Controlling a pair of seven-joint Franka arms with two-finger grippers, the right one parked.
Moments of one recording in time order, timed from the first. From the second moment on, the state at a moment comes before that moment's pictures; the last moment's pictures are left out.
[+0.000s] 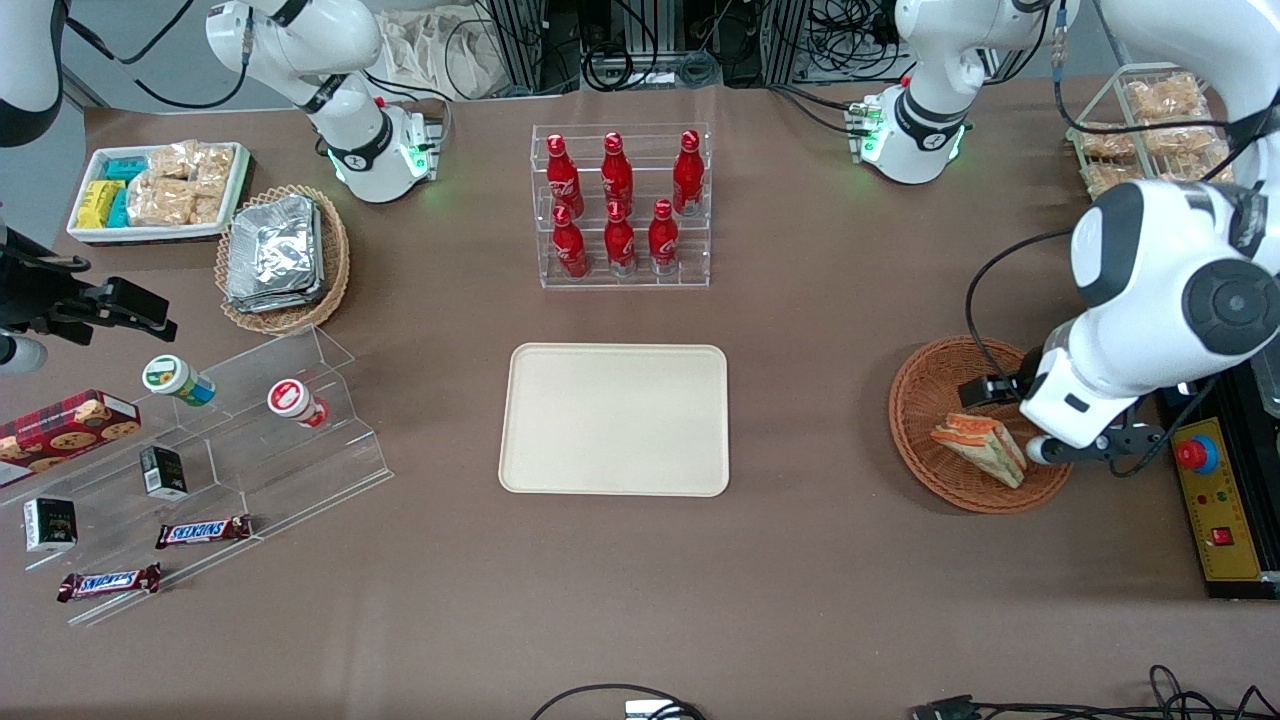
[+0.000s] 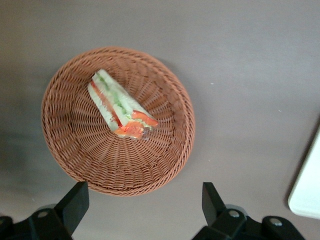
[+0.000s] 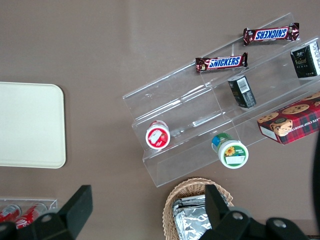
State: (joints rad) arm -0.09 0.27 -0.03 -1.71 0.02 1.84 -0.32
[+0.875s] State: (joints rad) arm -0.08 0.32 0.04 -1.98 0.02 2.26 -0.68
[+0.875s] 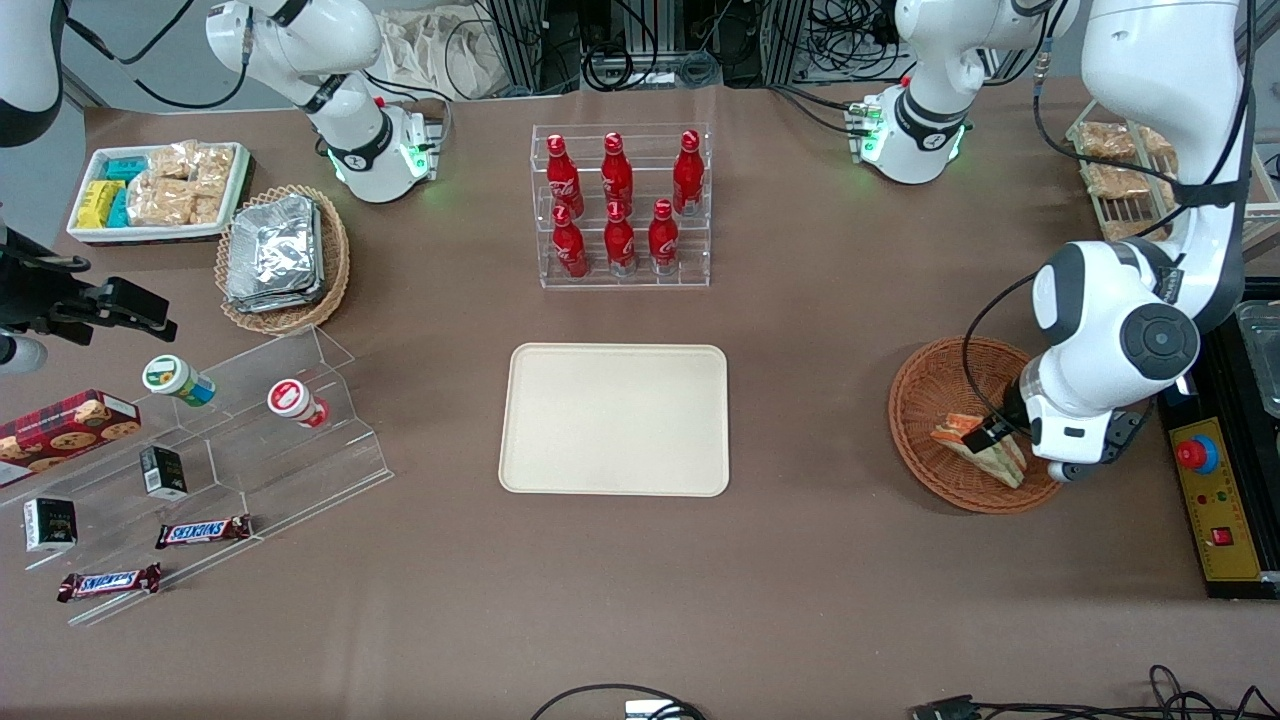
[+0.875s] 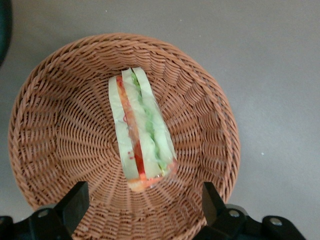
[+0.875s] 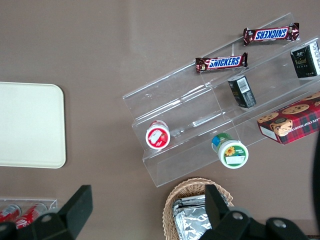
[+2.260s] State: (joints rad) arm -0.04 0.43 0.05 -1.96 0.02 2.36 -0.56
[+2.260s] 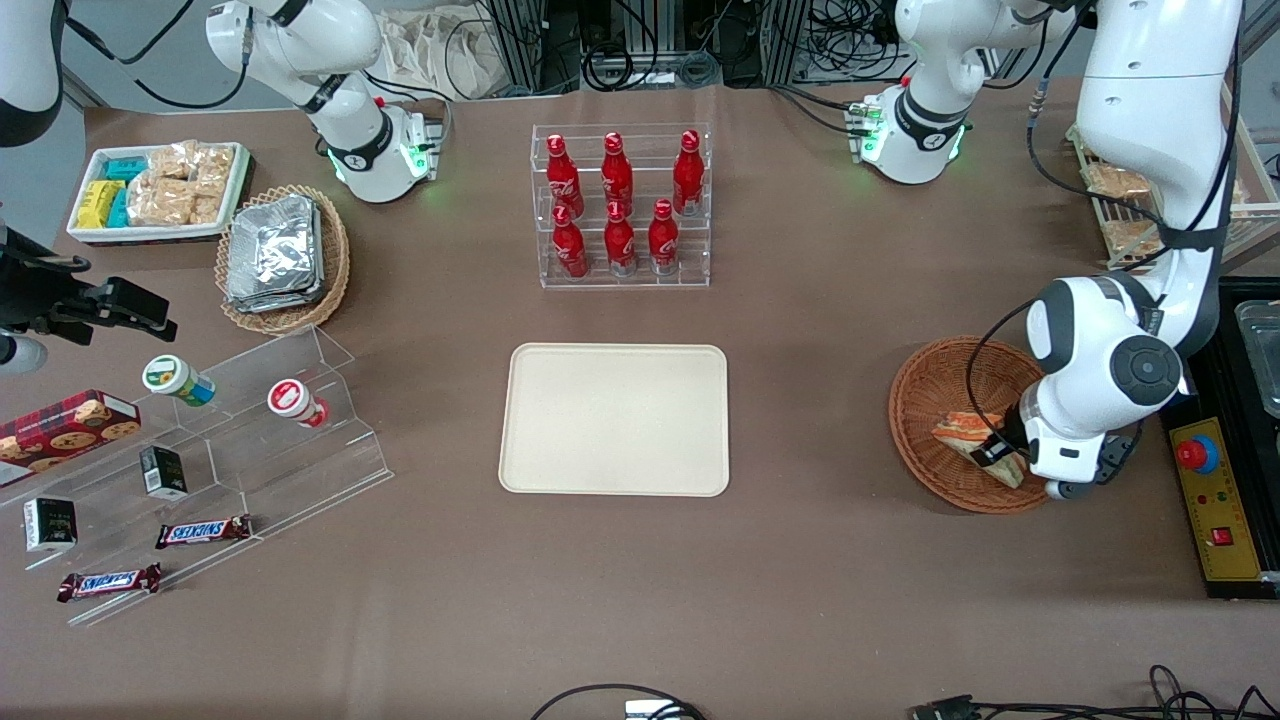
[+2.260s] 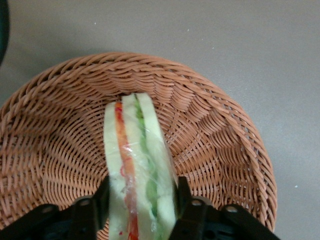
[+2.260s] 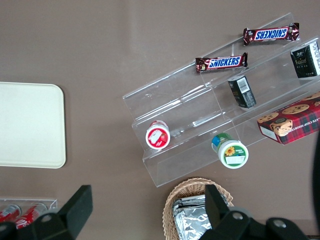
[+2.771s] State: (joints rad) arm -0.07 0.42 0.03 -1.68 0.02 1.90 -0.41
